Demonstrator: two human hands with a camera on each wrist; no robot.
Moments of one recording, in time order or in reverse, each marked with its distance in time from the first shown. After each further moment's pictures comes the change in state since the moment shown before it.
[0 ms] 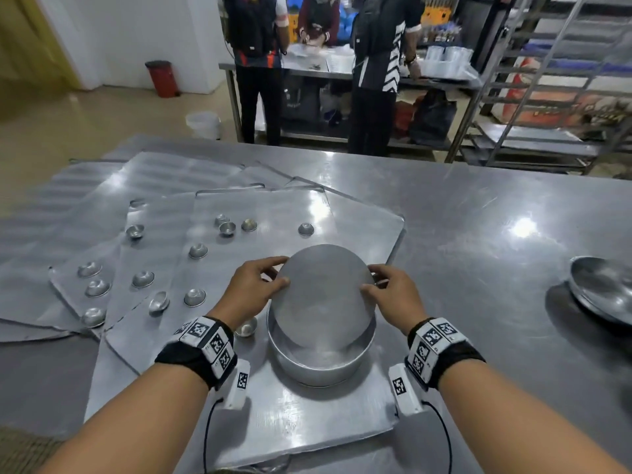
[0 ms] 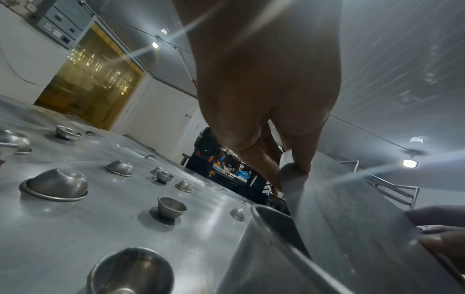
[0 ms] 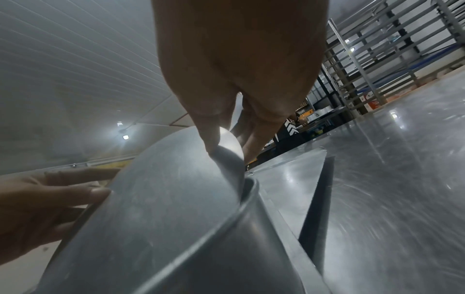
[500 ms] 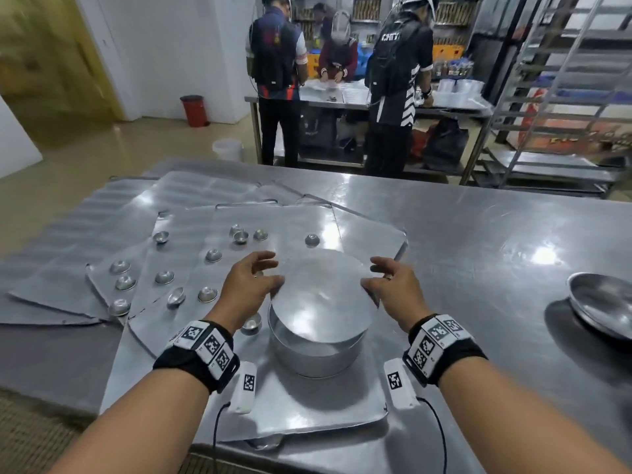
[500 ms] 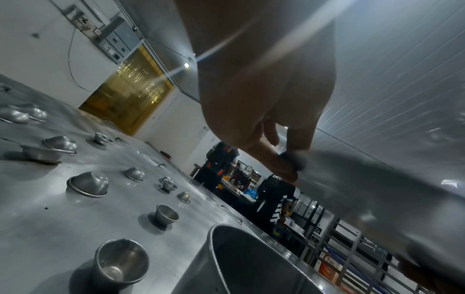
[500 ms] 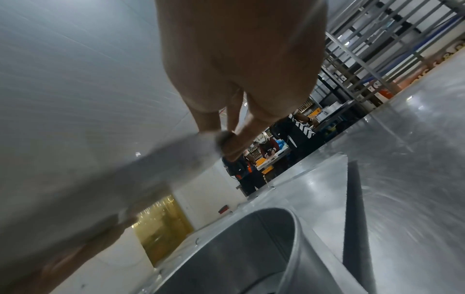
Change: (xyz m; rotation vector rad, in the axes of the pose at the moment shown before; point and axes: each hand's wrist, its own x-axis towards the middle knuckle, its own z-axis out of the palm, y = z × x) left_hand -0.054 0.039 -0.002 -0.232 0.219 -0.093; right_hand -0.027 -0.023 -0.031 0.309 -0.009 0.031
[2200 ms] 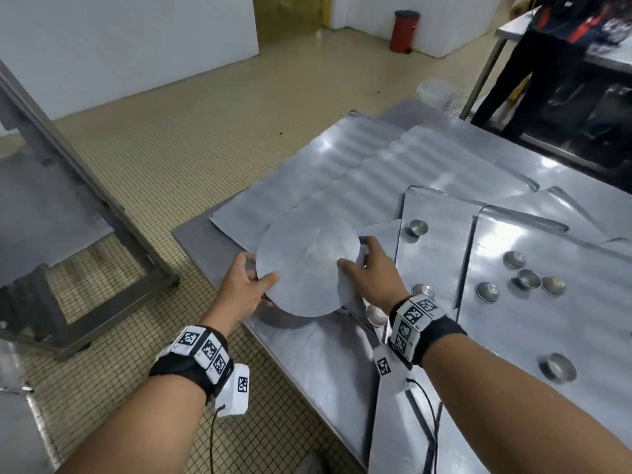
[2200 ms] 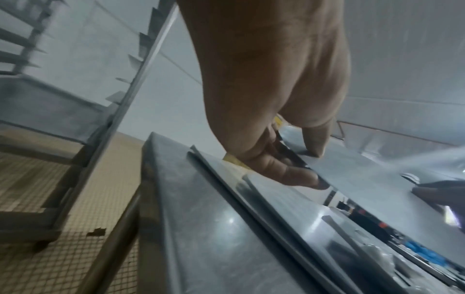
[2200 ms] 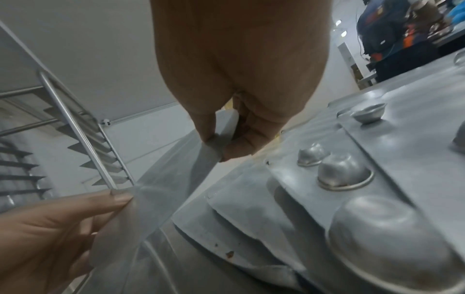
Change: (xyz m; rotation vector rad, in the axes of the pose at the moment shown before) left_hand 0.020 -0.202 -0.509 -0.126 0.509 -0.370; right_hand 0.023 -0.113 0.632 -0.340 -0.674 -0.214
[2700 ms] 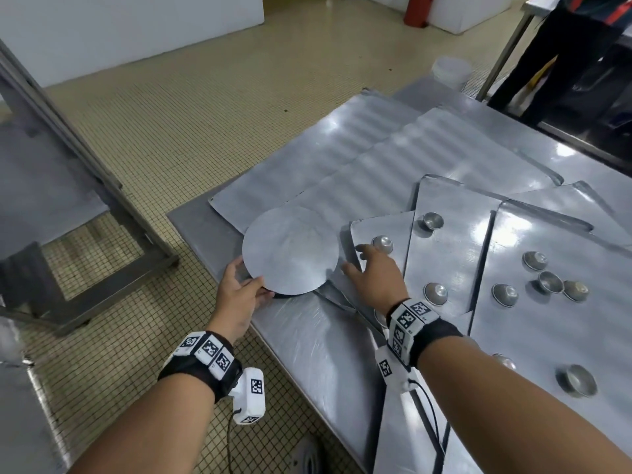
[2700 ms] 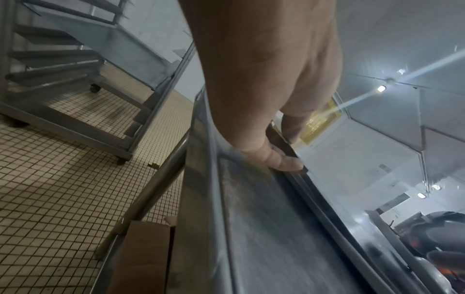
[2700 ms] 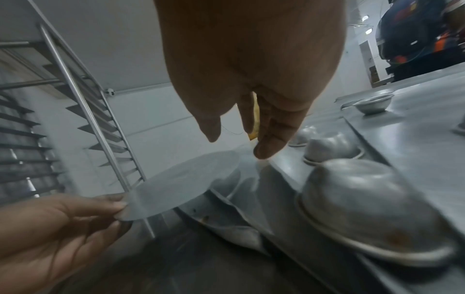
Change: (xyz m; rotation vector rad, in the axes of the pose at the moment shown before) left_hand 0.020 -0.058 0.005 -0.483 0.184 -0.178; right_hand 0.018 0.009 0.023 -0.352 -0.059 0.011
